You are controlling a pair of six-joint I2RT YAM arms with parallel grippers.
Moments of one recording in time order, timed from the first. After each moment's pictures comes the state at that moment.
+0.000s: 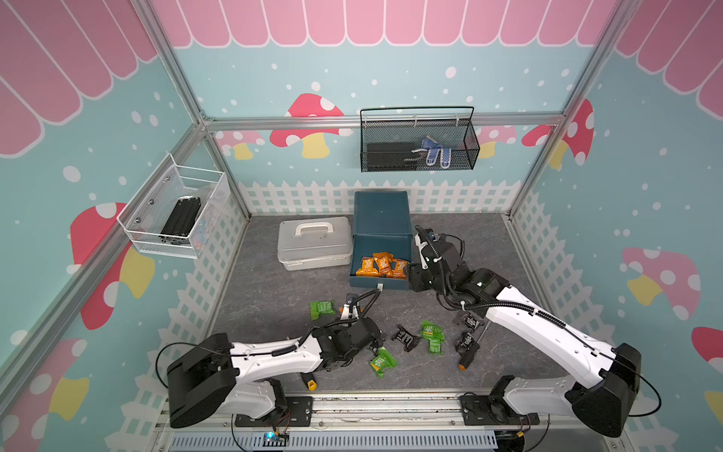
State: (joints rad) left arm -1.07 1.28 0.61 -0.35 -0.63 -0.75; right arm 0.74 1.27 1.18 -0.62 0.26 0.38
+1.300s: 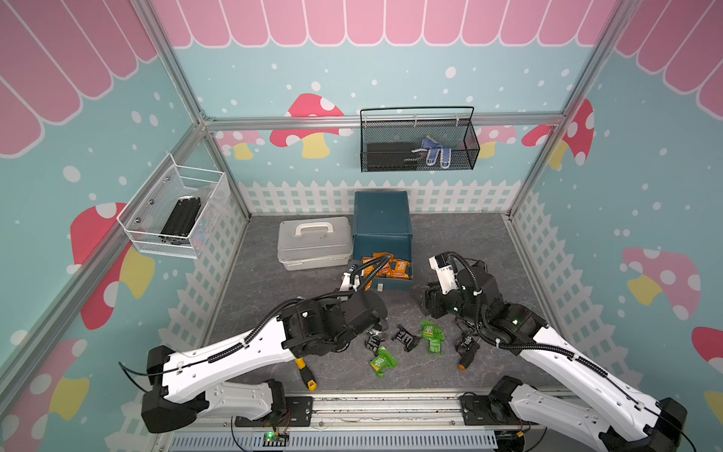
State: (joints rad) left arm -1.16 1.26 1.31 -0.97 -0.74 -0.68; right arm 0.71 0.93 0.86 -0.46 -0.07 0.35
